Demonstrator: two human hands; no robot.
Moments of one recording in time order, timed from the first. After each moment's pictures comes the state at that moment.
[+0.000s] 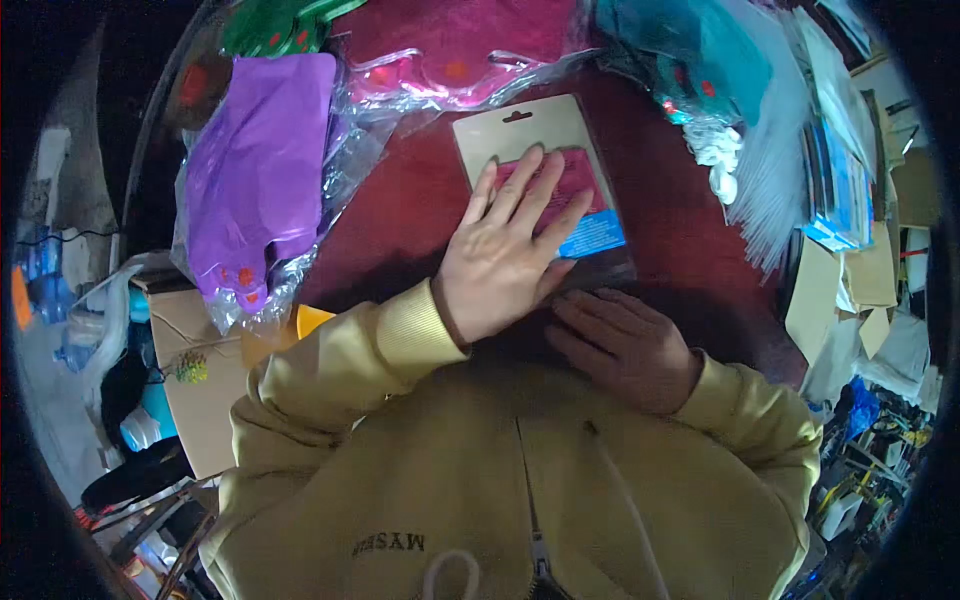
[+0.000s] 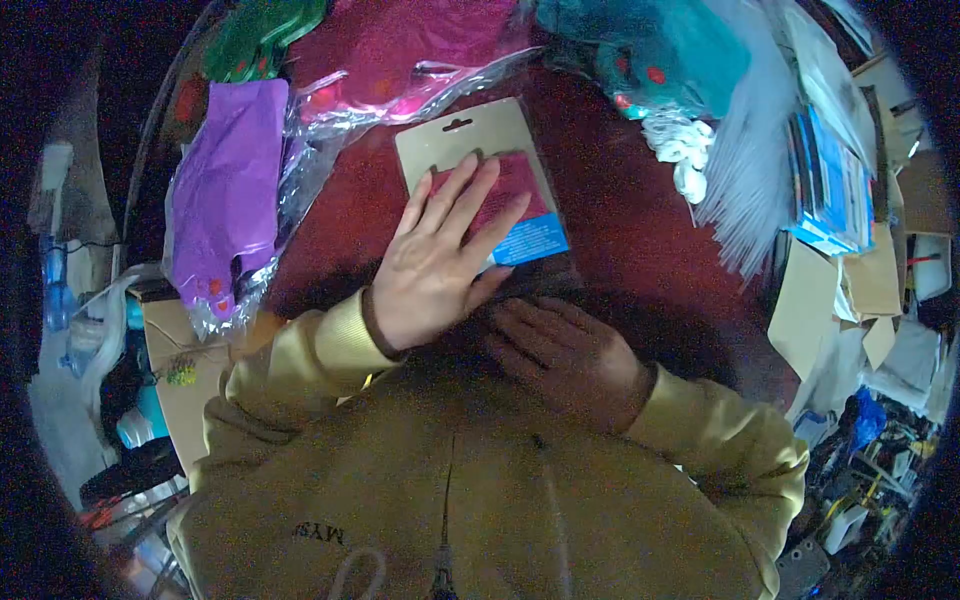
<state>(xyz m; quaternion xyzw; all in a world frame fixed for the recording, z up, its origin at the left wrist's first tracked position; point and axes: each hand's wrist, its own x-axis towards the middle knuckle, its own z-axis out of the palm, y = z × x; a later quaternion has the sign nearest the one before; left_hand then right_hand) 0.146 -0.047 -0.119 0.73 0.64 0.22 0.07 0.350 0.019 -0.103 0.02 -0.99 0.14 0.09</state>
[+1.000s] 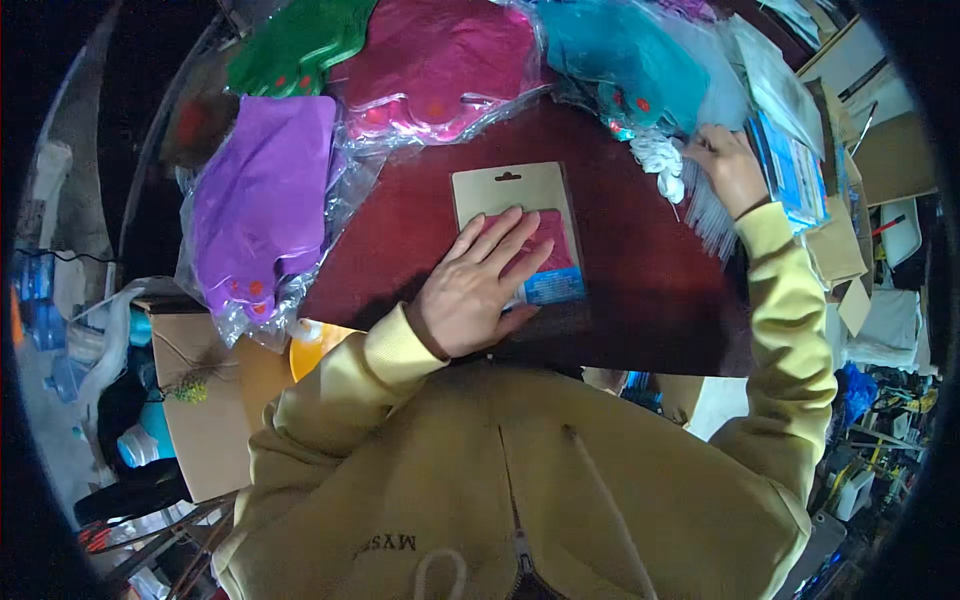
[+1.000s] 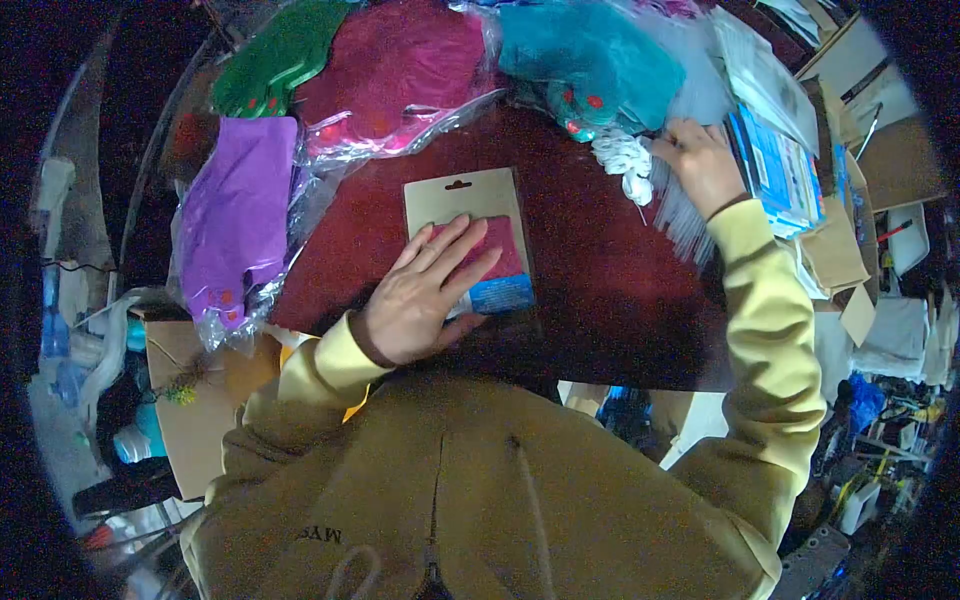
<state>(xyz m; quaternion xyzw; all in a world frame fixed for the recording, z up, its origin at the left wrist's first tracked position) 0.146 -0.071 -0.118 0.79 0.58 0.20 0.09 0.401 0.218 -0.079 -0.14 -0.97 -0.18 0.13</state>
